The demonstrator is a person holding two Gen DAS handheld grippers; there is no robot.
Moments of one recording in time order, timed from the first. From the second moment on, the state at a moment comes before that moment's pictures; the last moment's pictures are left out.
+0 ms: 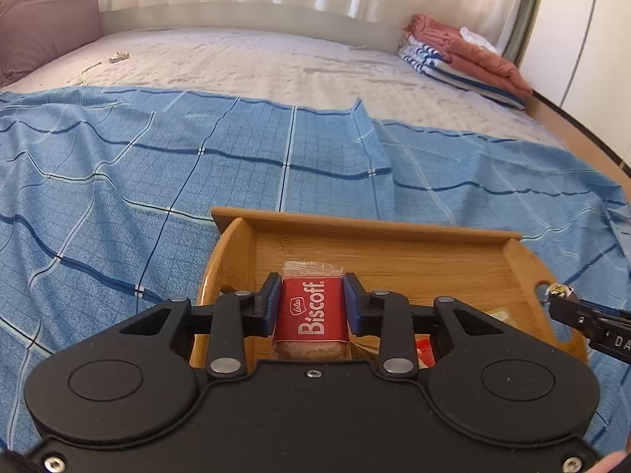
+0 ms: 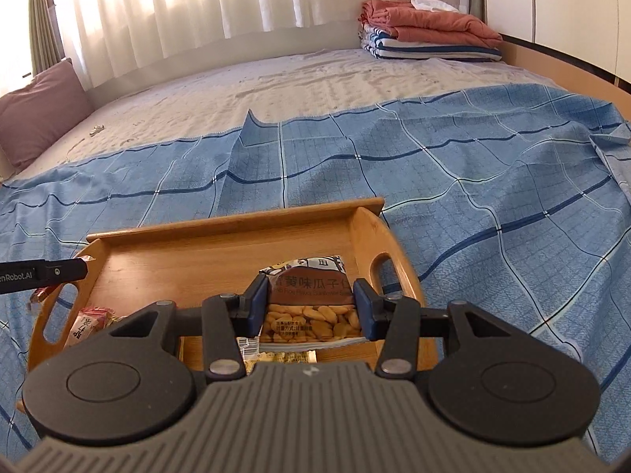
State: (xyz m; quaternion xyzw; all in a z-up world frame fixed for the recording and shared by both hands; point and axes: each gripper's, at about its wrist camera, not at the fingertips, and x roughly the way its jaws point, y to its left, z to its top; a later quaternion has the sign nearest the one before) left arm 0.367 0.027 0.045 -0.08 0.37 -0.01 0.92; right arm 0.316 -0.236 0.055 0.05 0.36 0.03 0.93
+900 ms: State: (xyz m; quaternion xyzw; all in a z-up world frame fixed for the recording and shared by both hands) left arm 0.393 0.021 0.004 -0.04 0.38 0.02 0.92; right arm 0.336 -0.208 0.012 0.03 0.38 0.06 0.92
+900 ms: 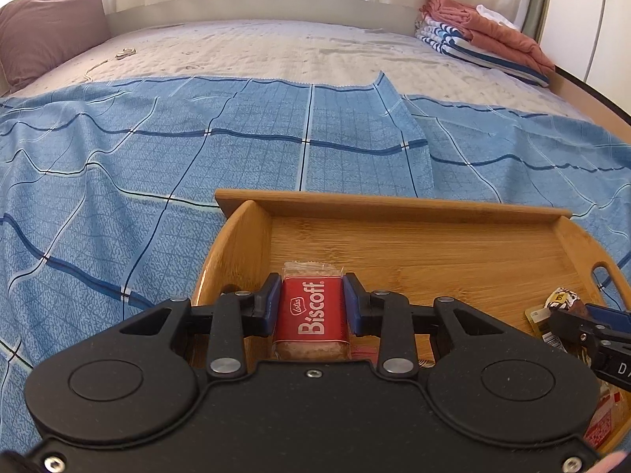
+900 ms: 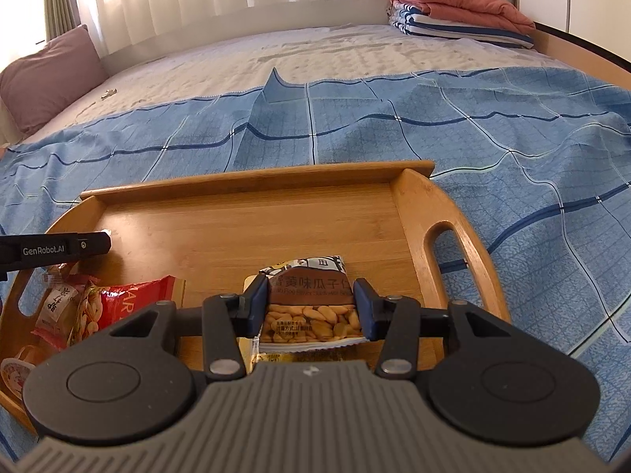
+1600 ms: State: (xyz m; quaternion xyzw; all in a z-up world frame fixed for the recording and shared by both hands) left arm 0.349 0.024 0.039 -0.07 0.34 -0.01 0.94; right arm 0.290 -0.220 0.047 0.05 0.31 0.12 0.94
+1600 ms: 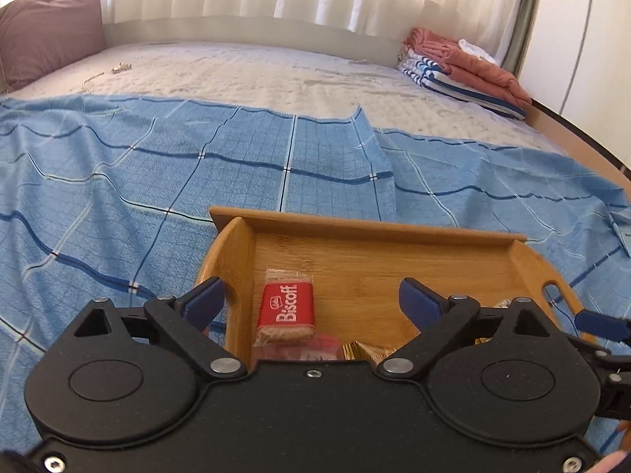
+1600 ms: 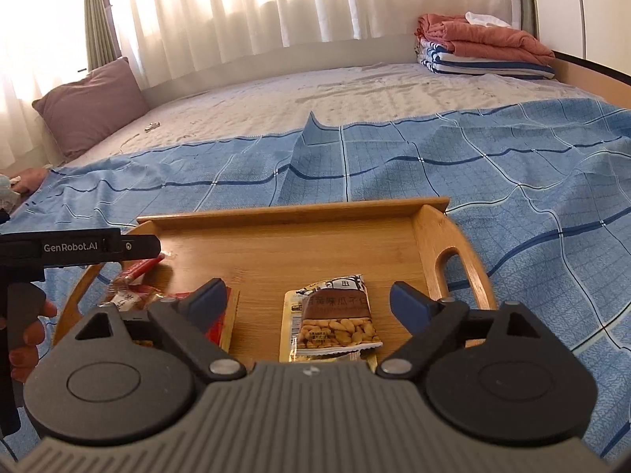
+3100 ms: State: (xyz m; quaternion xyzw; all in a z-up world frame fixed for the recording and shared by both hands) left arm 0.068 -0.014 0.002 0.01 0.33 -0.16 0.93; right arm 0.153 -0.232 0.009 0.00 0.34 0.12 0.93
